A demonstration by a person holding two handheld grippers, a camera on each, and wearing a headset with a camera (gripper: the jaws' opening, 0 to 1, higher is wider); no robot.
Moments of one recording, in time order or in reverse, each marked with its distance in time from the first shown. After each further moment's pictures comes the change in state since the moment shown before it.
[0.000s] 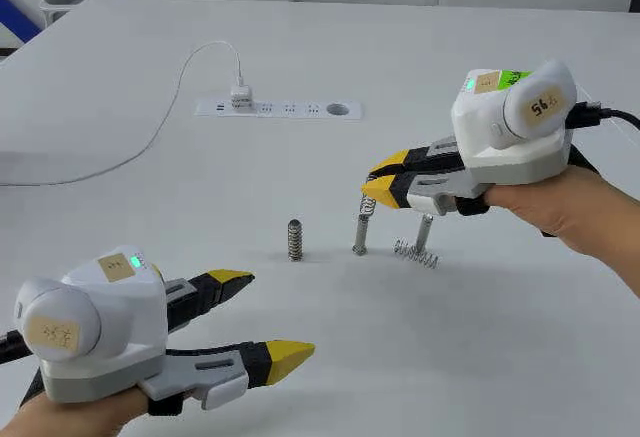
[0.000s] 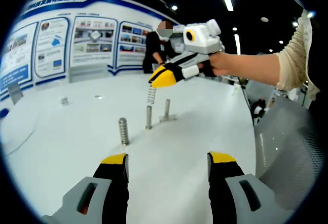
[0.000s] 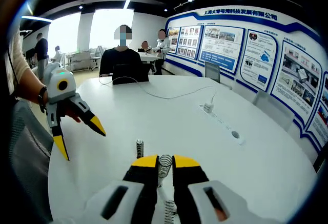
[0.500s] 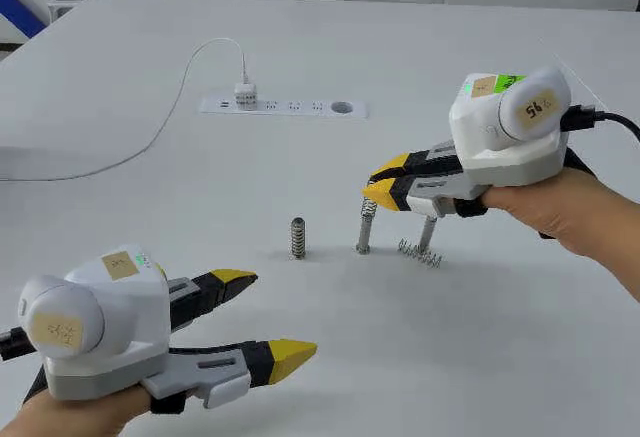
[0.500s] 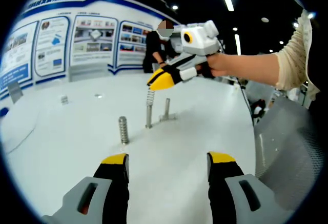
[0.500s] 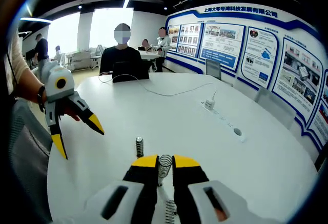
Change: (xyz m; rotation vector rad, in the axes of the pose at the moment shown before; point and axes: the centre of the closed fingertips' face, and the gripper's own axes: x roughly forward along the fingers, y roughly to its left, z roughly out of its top) left arm 0.000 0.000 -0.002 -0.006 0.004 -0.002; right arm 0.005 0.001 -0.006 0.008 0.017 0.011
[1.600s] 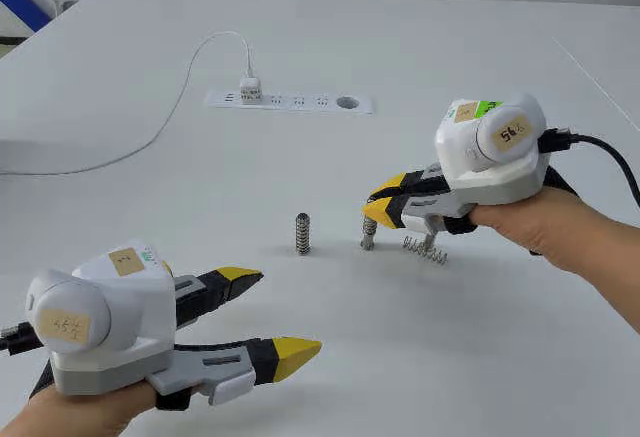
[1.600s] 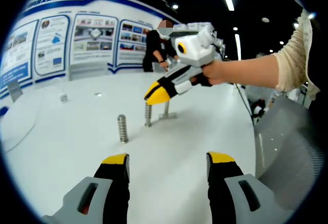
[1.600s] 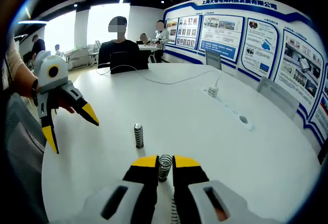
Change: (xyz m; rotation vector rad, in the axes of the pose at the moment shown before) left arm 0.002 0.001 -0.004 -0.005 0.007 -0.003; right arm 0.024 0.005 -0.030 0.033 0.056 0.007
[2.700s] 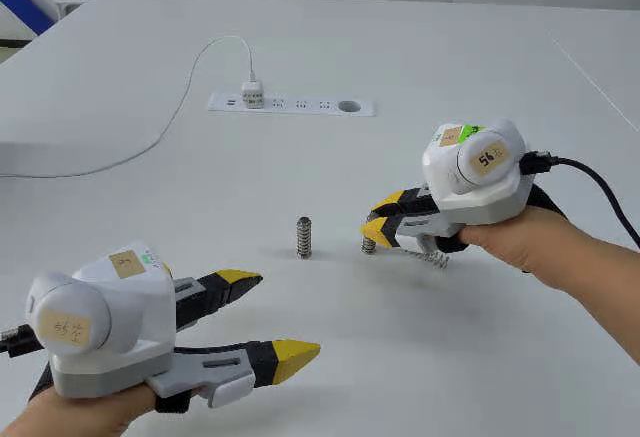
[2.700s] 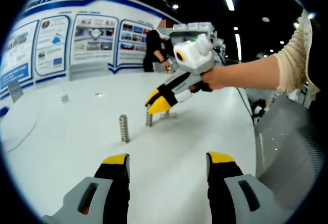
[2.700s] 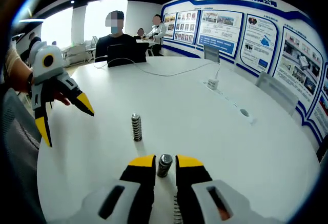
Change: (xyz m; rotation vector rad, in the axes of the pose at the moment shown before) left arm -0.002 0.002 0.000 0.002 0.000 0.004; right arm 0.009 -0.001 -0.017 0.006 0.044 -0.022
